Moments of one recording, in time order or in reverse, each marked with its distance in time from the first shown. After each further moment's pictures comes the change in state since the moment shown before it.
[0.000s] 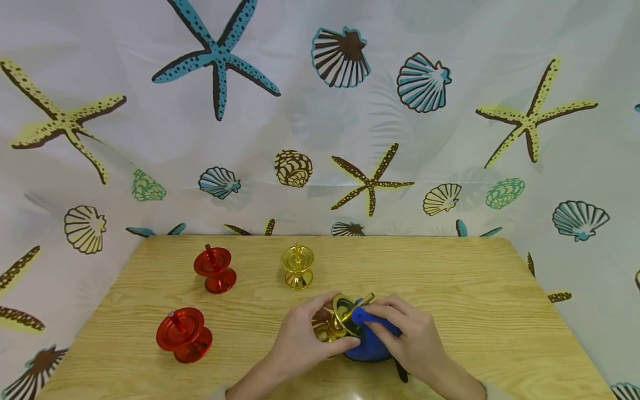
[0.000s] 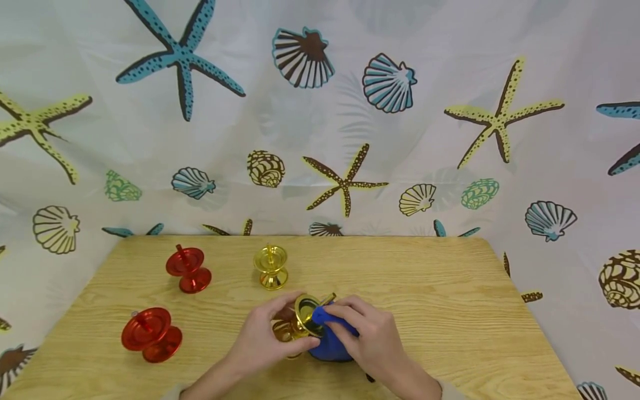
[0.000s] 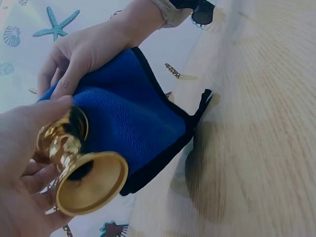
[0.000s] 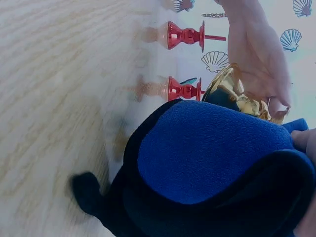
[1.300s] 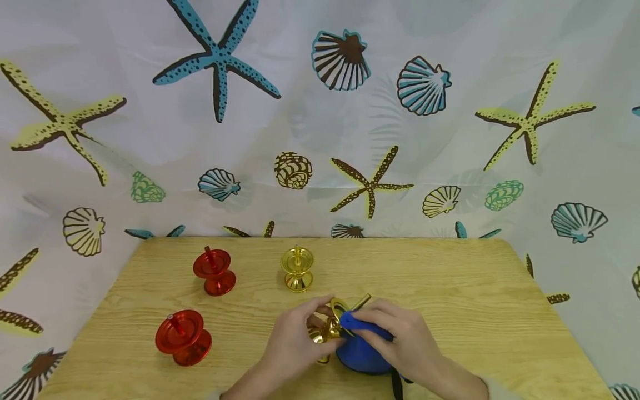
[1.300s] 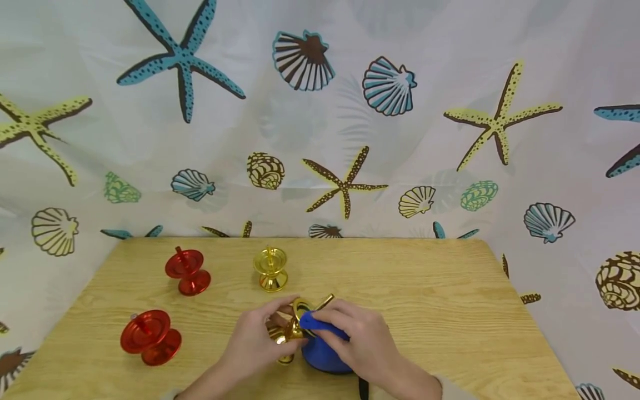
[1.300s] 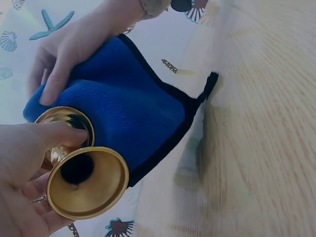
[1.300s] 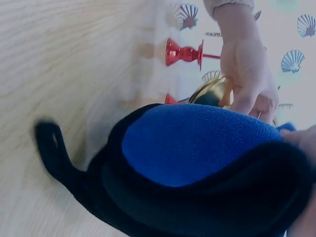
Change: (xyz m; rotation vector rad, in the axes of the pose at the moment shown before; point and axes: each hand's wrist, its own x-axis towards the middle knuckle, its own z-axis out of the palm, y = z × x) left_hand -0.004 -0.002 -0.006 0.068 0.035 0.045; right_hand 0.015 -0.017 -0.004 0.053 -0.156 0.068
